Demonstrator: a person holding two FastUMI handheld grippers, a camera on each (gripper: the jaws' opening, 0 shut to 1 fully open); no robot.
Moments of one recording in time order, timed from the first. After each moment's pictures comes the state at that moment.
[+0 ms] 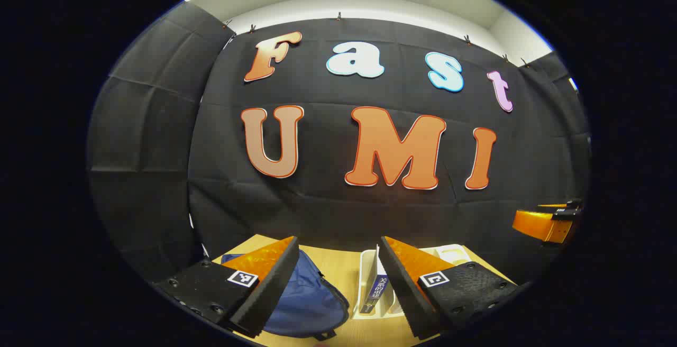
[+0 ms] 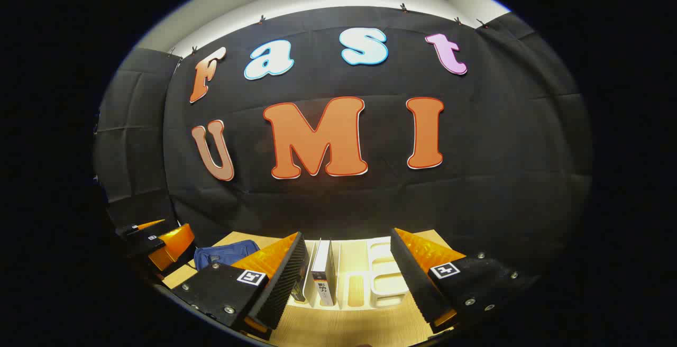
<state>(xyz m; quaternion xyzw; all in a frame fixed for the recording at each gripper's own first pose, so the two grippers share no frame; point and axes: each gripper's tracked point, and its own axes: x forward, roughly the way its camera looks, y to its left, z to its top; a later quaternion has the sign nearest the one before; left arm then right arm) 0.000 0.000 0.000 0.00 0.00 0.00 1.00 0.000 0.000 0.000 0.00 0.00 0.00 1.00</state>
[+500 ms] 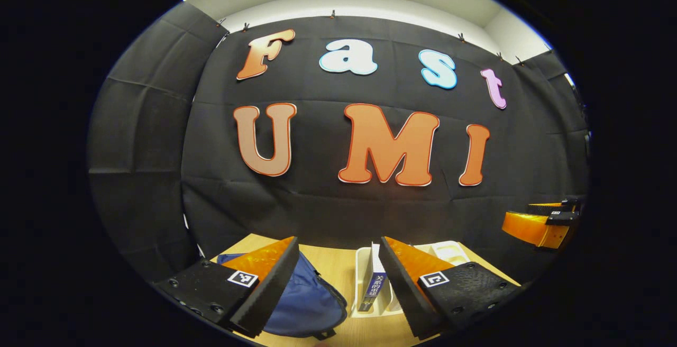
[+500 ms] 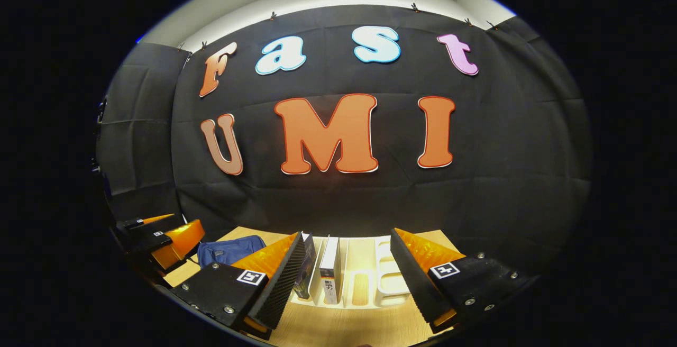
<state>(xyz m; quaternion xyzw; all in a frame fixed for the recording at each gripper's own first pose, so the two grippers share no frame) 0.000 -0.009 -0.002 0.01 0.01 -0.02 1.00 -0.002 0.016 -0.002 -0.01 0.00 0.02 1.00</state>
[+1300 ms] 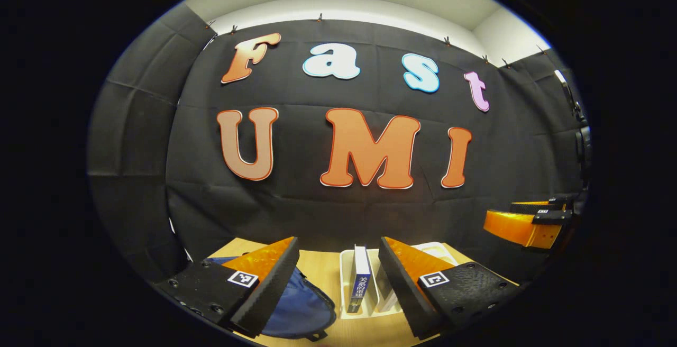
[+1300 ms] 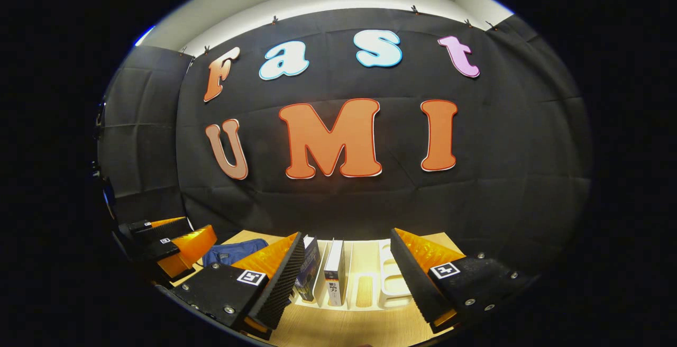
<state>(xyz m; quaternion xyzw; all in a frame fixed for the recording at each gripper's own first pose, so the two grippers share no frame) -0.006 -0.030 0.004 0.00 0.00 -0.07 1.00 -0.006 0.017 0.001 -0.01 -0.01 0.03 1.00</state>
